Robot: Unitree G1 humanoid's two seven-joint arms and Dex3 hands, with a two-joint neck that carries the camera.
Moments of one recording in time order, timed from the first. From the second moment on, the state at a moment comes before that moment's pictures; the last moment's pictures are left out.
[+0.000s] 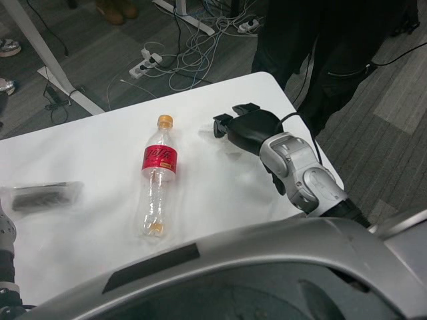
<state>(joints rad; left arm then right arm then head) -0.36 0.23 0.18 0.47 -0.53 -0.46 -0.23 0.11 -0.32 0.07 -0.23 -1.14 0.05 0.36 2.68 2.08</state>
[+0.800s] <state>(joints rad) -0.36 0.23 0.17 0.48 -0.53 -0.46 -0.23 0.07 -0.31 0.05 -0.14 -1.08 0.04 0.36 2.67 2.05</state>
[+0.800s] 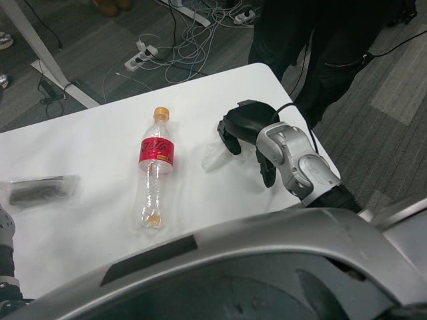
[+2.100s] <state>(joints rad) -0.36 0.23 0.14 0.49 -0.54 -0.46 -0.23 -0.04 -0.26 -0.22 0.31 -0.79 -0.52 0.29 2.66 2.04</state>
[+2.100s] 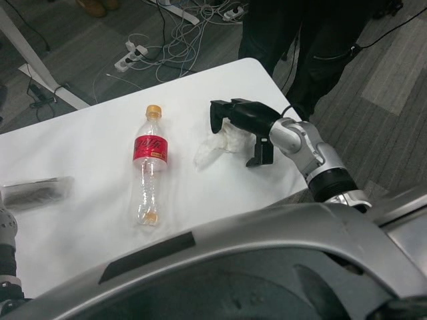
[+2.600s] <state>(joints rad) -0.36 0.23 0.13 0.51 -0.54 -0.46 -0.23 -0.04 -0.25 -0.23 0.30 -0.82 -0.51 0.29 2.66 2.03</state>
